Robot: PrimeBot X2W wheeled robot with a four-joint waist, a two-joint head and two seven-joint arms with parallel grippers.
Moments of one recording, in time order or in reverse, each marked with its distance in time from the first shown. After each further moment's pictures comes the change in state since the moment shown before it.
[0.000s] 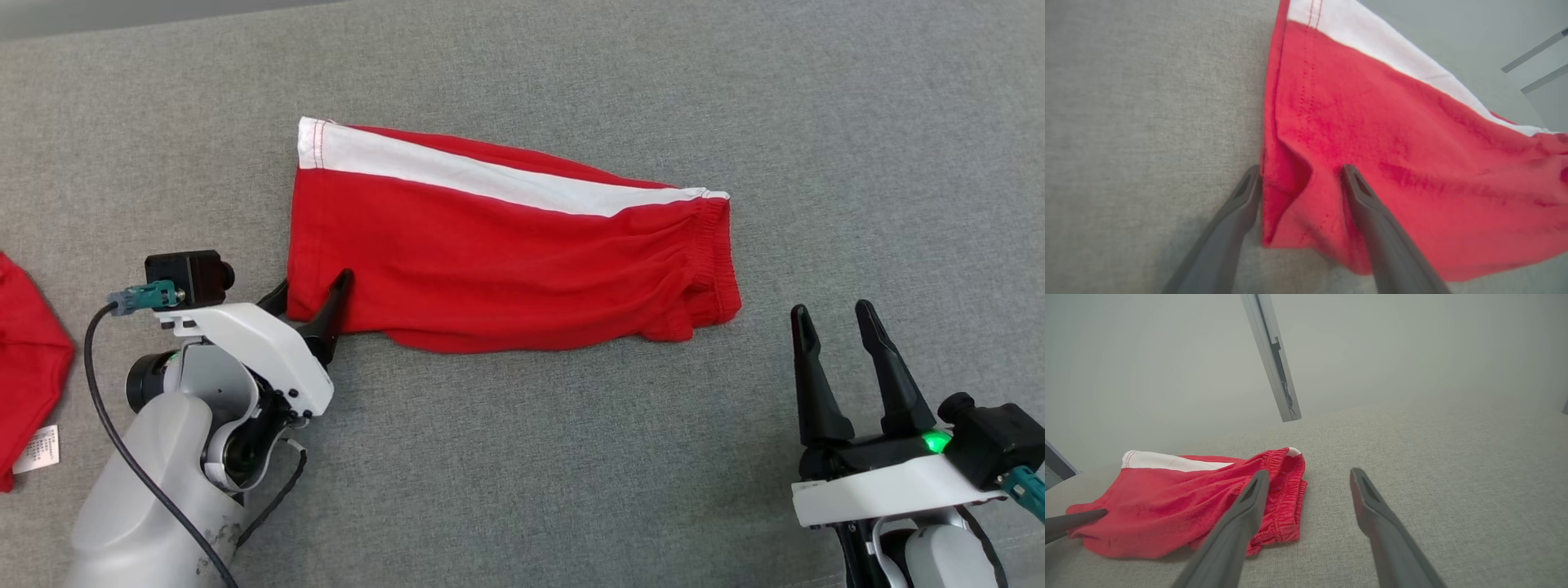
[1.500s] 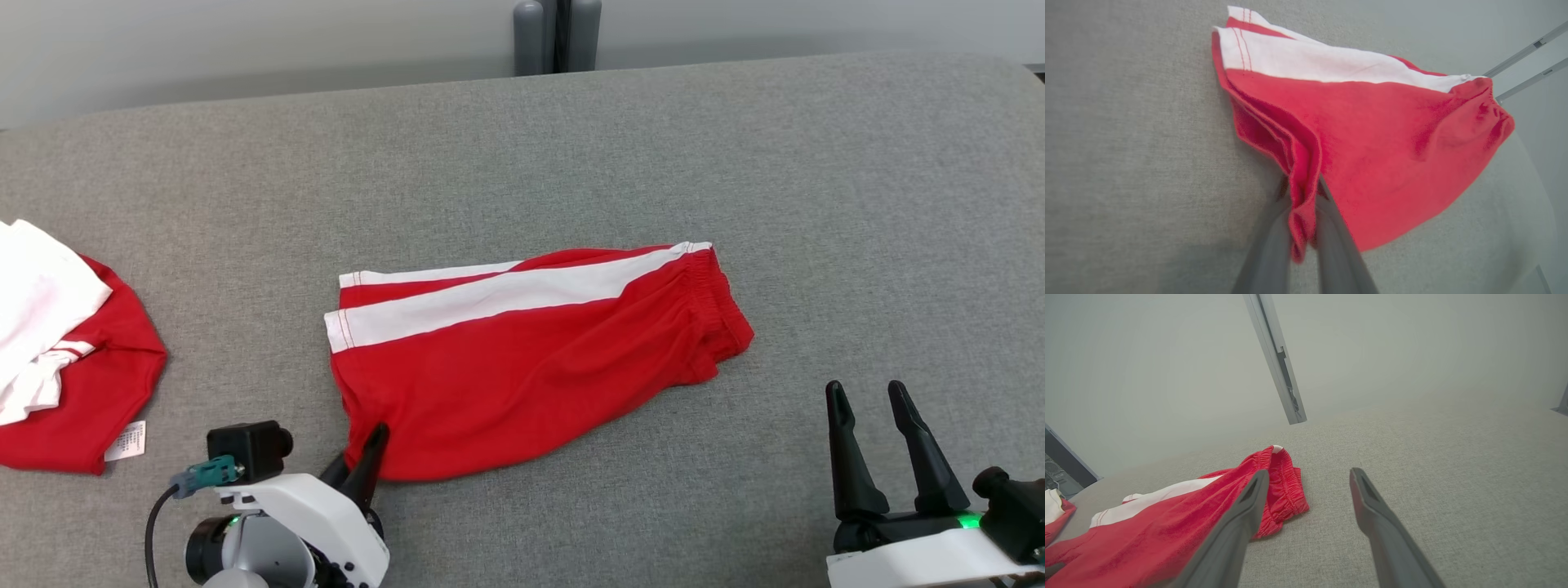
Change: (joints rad) left arm 0.411 0.000 -0.044 -0.383 -0.043 0.102 -0.012; right arm 0.176 -0.007 -0.062 -0.072 0.029 0.000 0.037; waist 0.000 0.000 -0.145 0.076
